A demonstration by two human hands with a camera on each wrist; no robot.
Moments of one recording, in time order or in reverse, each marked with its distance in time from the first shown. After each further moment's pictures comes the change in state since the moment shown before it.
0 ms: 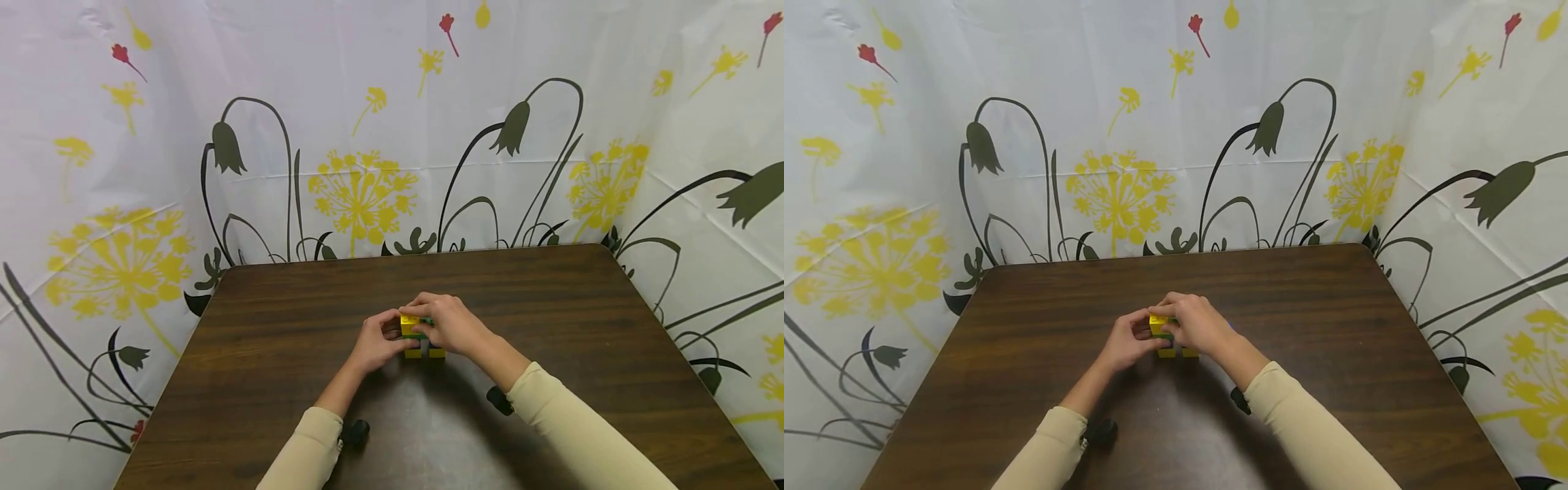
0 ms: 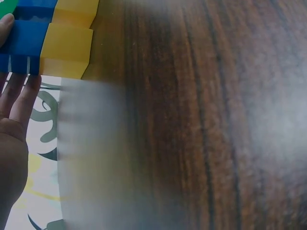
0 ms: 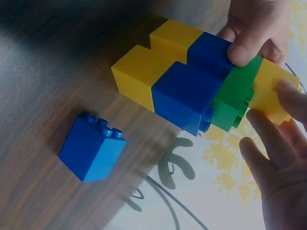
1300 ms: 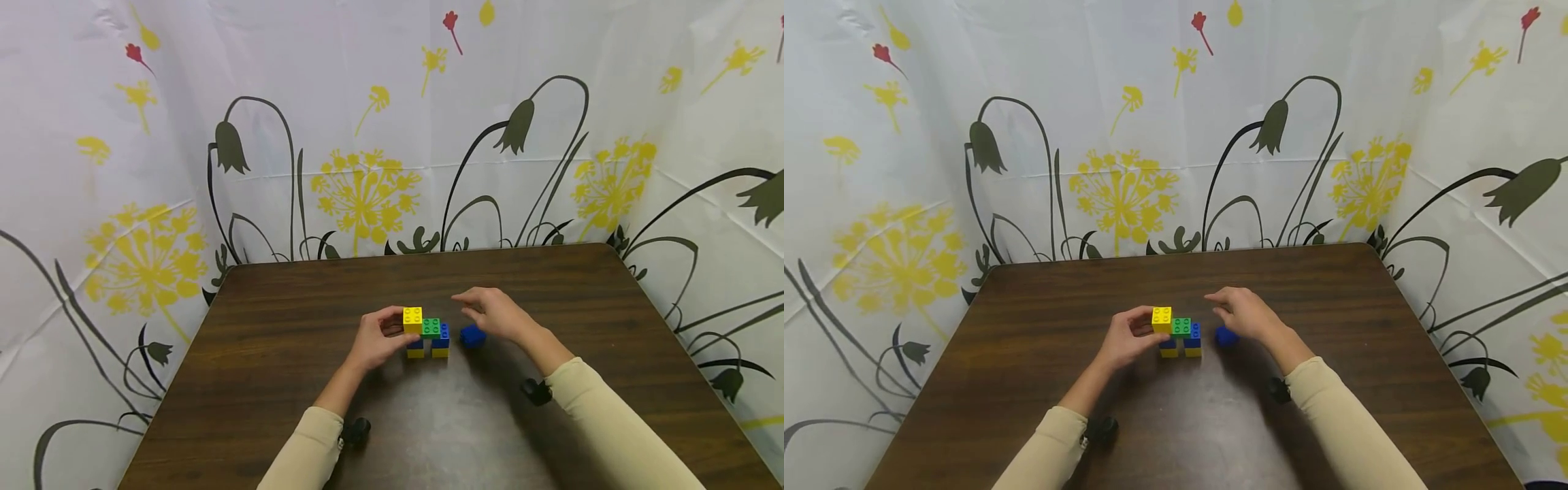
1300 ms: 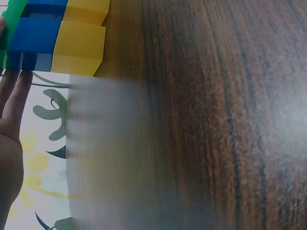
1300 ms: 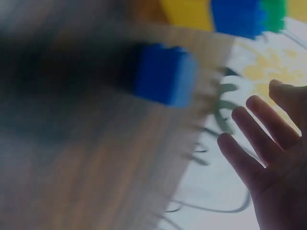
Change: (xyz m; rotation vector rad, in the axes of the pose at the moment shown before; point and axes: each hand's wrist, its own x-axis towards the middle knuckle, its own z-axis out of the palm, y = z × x) left_hand -0.003 0.032 -0.004 0.043 0.061 -0.020; right_hand -0.036 0.063 -0.021 0.060 -0.074 0.274
